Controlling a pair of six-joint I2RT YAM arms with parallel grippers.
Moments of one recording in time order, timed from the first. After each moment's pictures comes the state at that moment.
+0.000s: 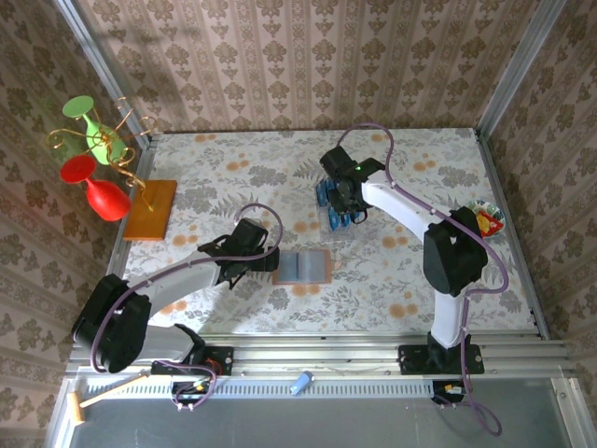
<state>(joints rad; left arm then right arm) -0.68 1.32 0.65 -0.35 -0.21 -0.45 0.52 1.91 1.61 -0.94 0.25 0.36</state>
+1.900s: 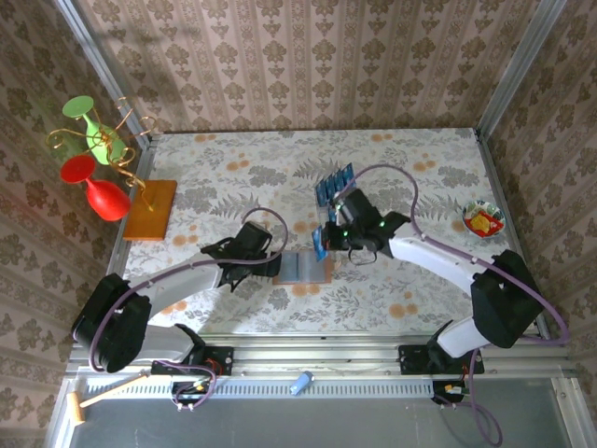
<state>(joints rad) -0.73 1.32 0.64 -0.37 -0.24 -0.41 0.67 1.48 0.97 -0.38 -0.16 0.66</state>
